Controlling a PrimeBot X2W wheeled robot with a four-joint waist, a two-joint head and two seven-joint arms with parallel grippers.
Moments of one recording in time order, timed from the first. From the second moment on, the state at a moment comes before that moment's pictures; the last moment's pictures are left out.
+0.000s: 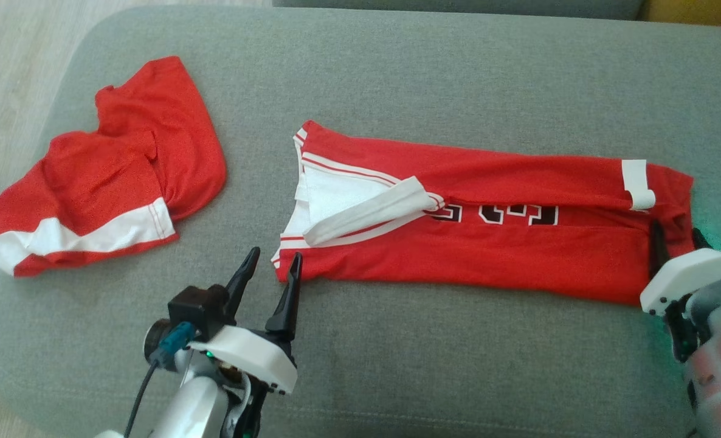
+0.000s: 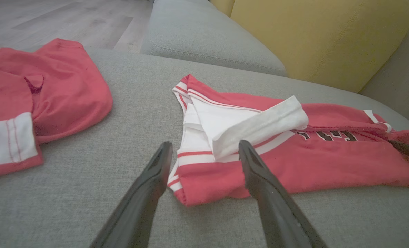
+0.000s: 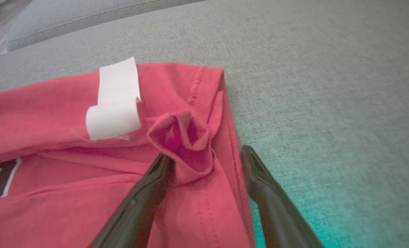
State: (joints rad) left arm -0.15 0.05 -0.36 0.36 -0.30 -0.06 -0.25; right arm -0.55 -0.24 -0.11 1.11 0.24 0.12 -0.13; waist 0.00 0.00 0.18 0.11
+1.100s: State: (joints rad) left arm -0.14 0.05 -0.40 0.37 -0.32 -0.03 -0.25; right arm -0.44 -0.12 0.18 0.59 0.53 0.12 0.00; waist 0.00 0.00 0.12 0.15
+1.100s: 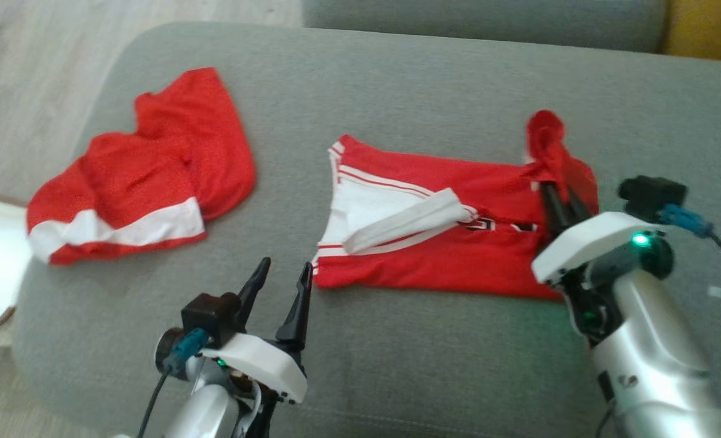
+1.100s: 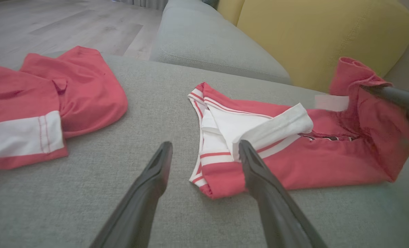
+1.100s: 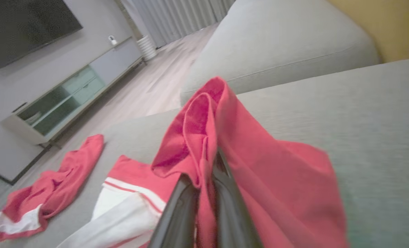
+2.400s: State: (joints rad) left arm -0.17 0.05 -0.39 0.38 -0.31 0.05 -0.25; right arm -0.59 -0.07 0.16 0.83 0.41 0.12 -0.25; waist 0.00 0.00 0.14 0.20
